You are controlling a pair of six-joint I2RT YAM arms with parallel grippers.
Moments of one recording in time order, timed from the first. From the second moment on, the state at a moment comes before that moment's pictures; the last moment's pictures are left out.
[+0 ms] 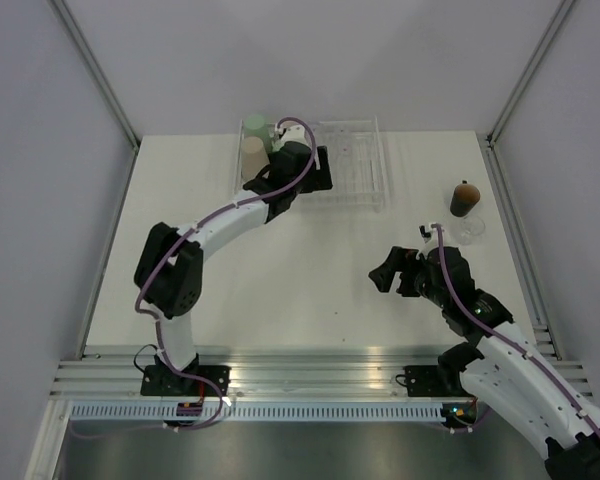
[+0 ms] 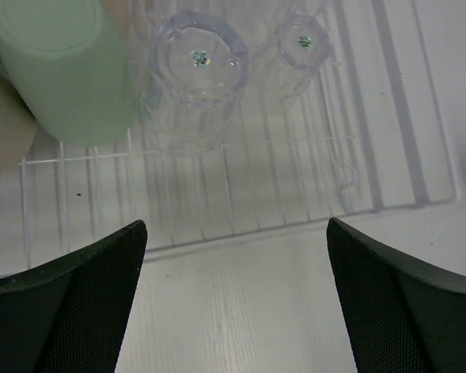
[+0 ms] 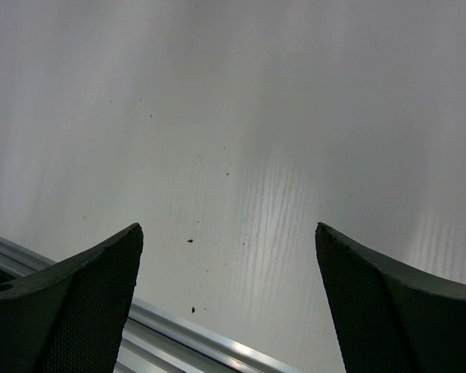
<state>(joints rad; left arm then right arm) -0.63 1.83 1.46 -0.10 -0.24 -0.49 0.47 0.67 0.51 -0.39 -0.04 0.57</state>
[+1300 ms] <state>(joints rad) -0.63 2.48 2.11 -0.10 -0.60 -0.31 0.53 0.61 0.46 -0.45 -0.03 0.58</state>
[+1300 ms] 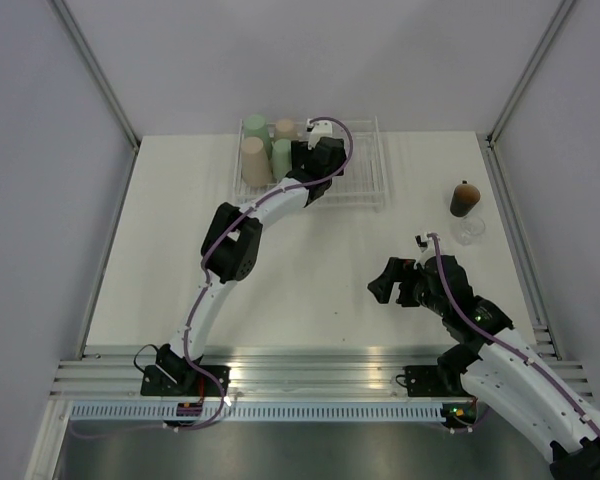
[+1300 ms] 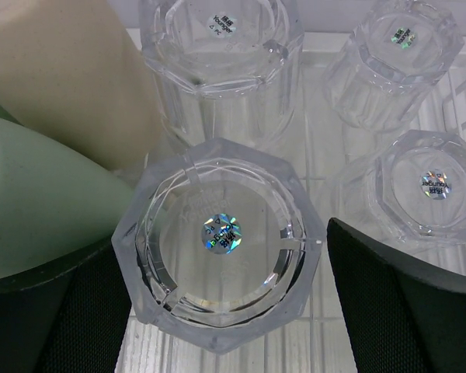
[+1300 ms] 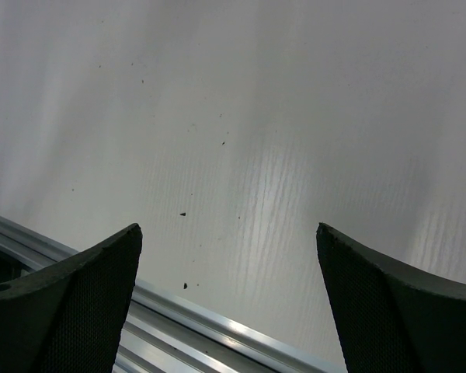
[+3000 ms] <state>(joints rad) -0.59 1.33 1.04 0.18 0.04 -0.71 0.54 0.67 0.47 -0.36 -0.03 0.58</state>
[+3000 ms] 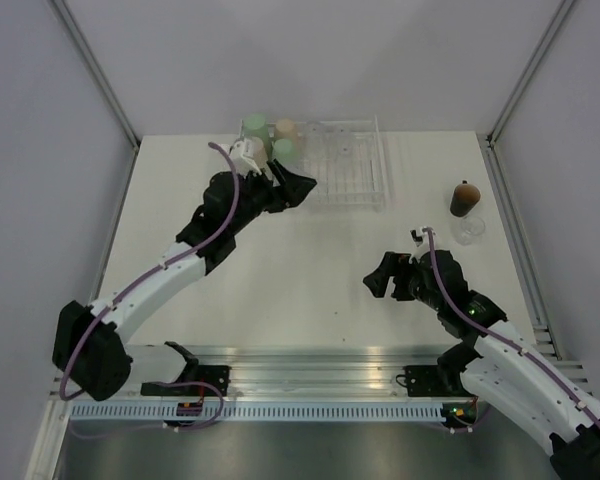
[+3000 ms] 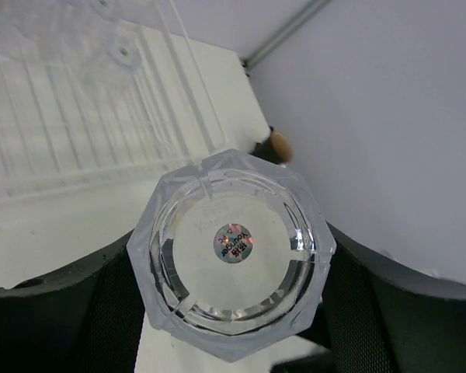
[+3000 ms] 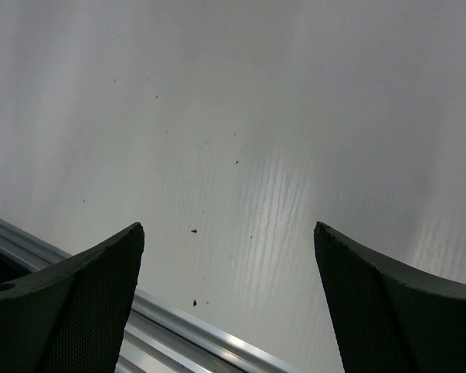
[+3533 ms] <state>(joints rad) -0.48 1.29 0.27 0.87 0.55 -1.44 0.72 0.76 0.40 0.03 -0.10 0.59</state>
